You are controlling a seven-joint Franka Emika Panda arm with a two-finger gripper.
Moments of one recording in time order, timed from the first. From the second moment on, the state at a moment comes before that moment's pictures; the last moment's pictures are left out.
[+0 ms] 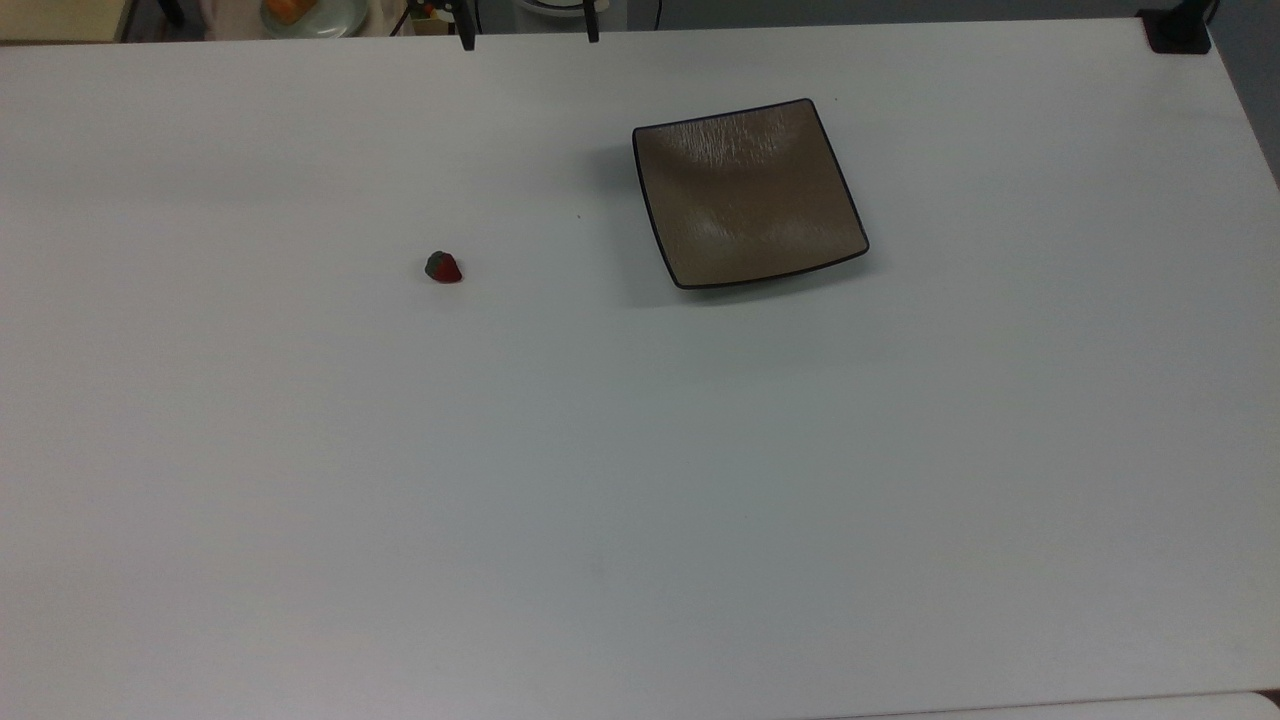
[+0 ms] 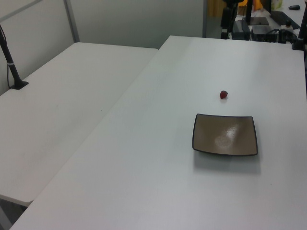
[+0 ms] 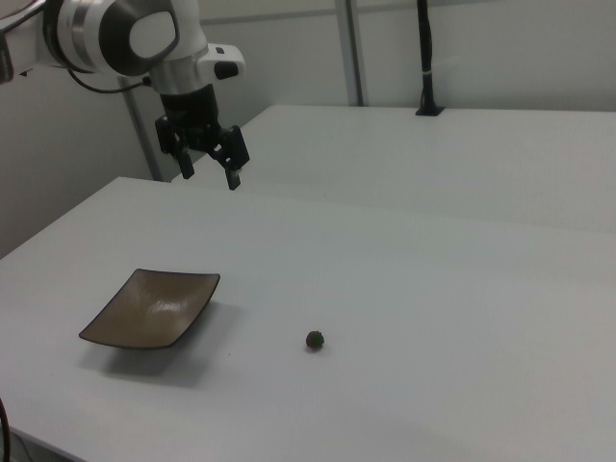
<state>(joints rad) 0.15 0.01 -0.07 -1.60 0.08 1.67 -0.03</state>
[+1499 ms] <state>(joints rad) 0.13 0.02 -0.11 -1.62 0.07 1.67 -0.72</state>
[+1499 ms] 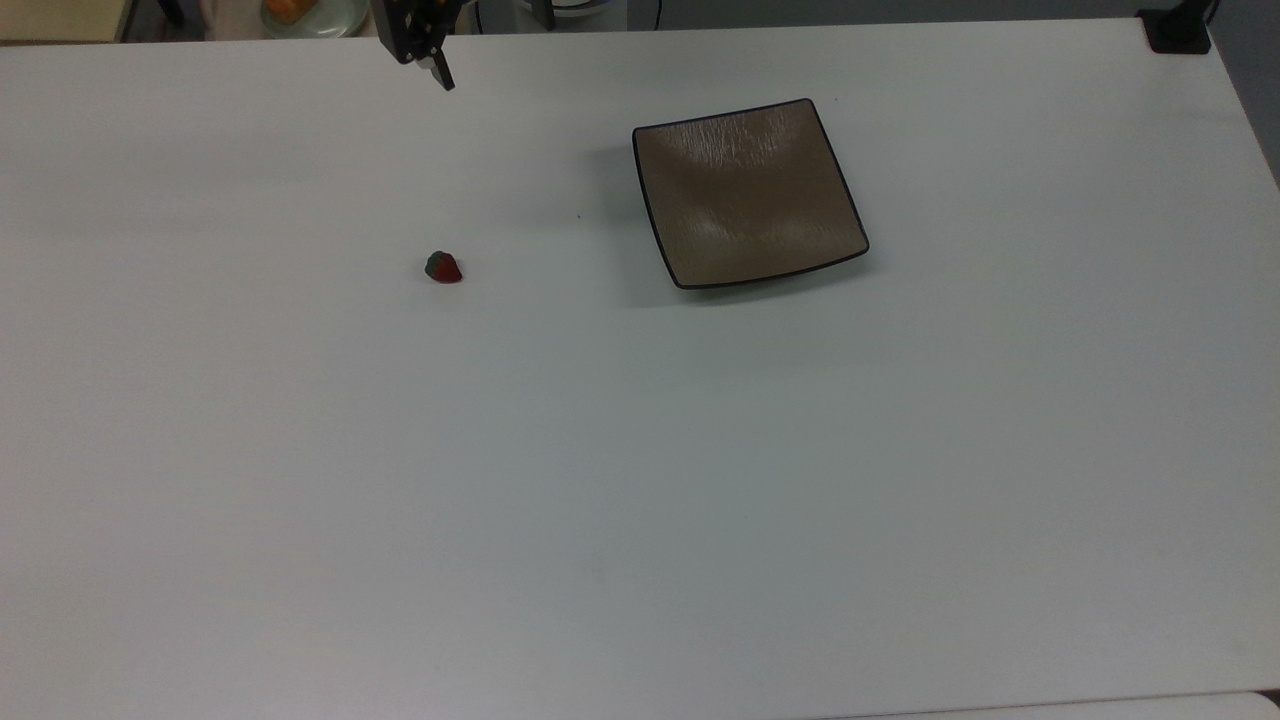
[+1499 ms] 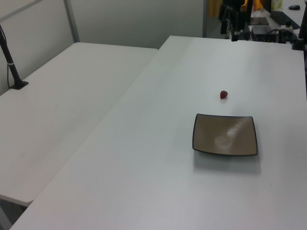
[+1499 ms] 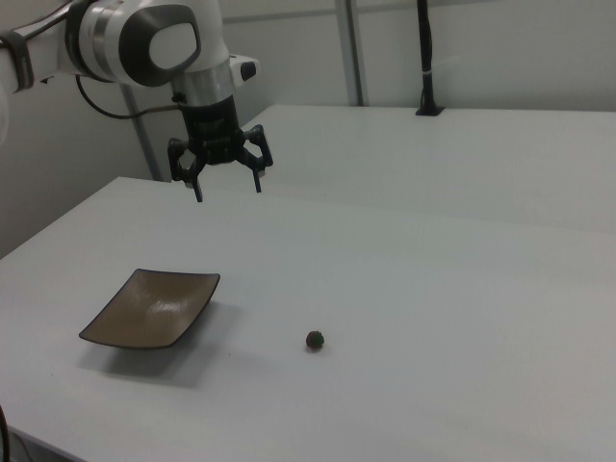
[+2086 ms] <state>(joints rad) 0.11 0.01 -0.11 -1.62 0.05 1.67 -0.73</state>
